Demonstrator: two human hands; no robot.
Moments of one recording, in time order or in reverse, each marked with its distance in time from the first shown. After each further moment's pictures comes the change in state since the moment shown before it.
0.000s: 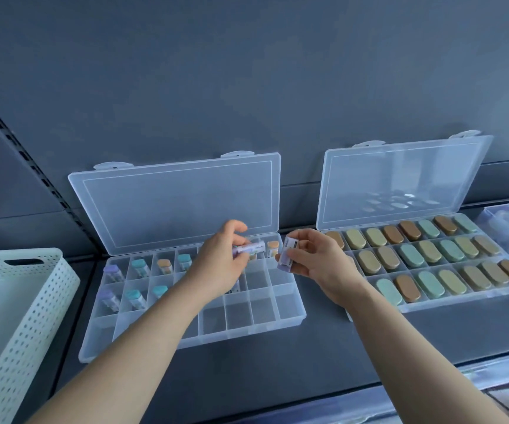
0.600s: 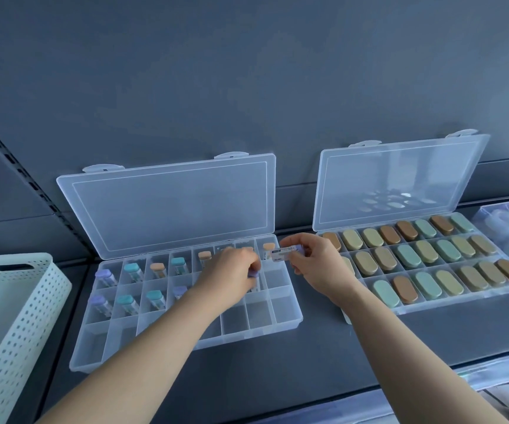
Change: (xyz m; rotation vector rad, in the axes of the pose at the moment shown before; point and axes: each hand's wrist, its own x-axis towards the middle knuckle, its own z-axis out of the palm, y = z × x) left_hand 0.011 -0.008 0.027 0.448 -0.139 0.118; right_hand 0.009 0.007 -0.005 -0.511 0.088 -0.162
